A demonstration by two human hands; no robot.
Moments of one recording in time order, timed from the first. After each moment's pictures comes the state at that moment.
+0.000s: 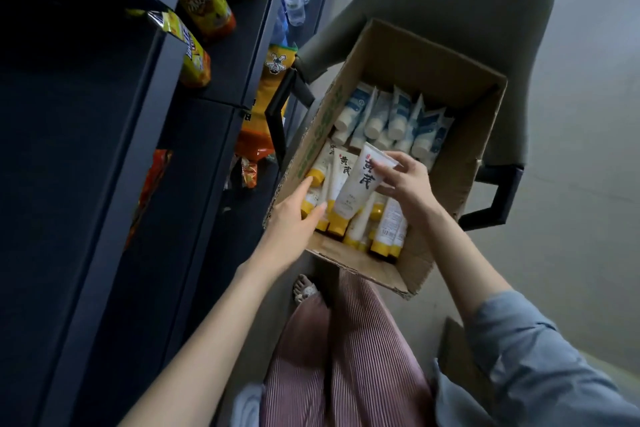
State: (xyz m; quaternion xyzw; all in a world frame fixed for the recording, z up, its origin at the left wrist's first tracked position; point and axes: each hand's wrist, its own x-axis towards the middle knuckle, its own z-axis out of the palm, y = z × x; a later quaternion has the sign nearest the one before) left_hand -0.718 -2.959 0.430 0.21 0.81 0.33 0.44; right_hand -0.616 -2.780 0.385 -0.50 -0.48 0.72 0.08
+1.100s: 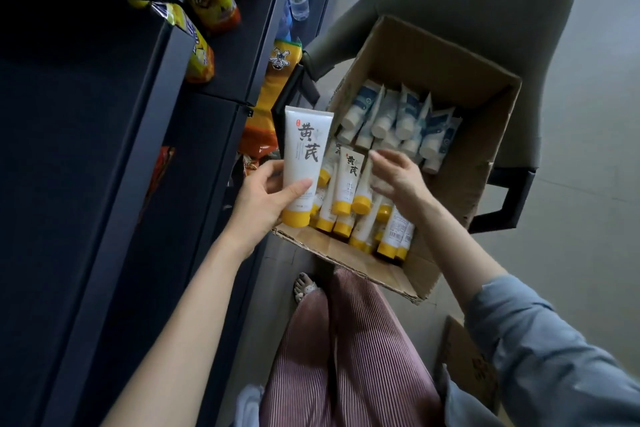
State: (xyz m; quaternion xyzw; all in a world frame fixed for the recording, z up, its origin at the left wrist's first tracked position) left_hand -0.764 -2.969 0.446 0.09 0.72 0.52 0.45; right_hand -0.634 -2.785 0.374 -0.52 -0.44 0.73 0.02
